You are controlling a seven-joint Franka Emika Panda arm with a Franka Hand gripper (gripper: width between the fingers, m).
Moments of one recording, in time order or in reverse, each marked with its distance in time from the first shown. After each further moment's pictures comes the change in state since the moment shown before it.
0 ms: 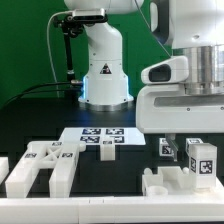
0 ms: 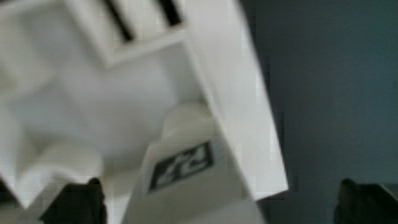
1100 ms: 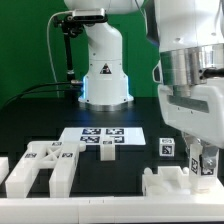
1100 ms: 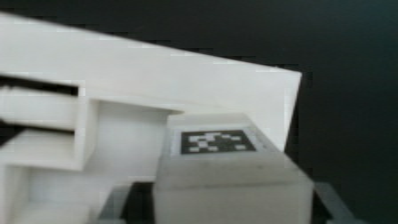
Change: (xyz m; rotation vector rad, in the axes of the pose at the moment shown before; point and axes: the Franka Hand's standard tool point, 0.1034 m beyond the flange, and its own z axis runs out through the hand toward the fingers) arm 0.000 0.003 0.004 0.068 -0.022 1.320
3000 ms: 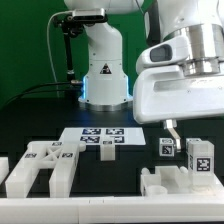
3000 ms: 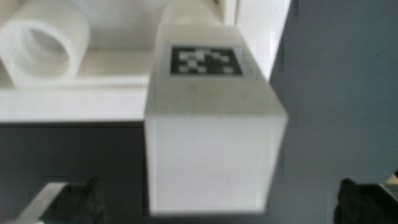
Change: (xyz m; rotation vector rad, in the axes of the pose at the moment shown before) arm -0.008 0.002 -0.015 0.086 0.158 -1.463
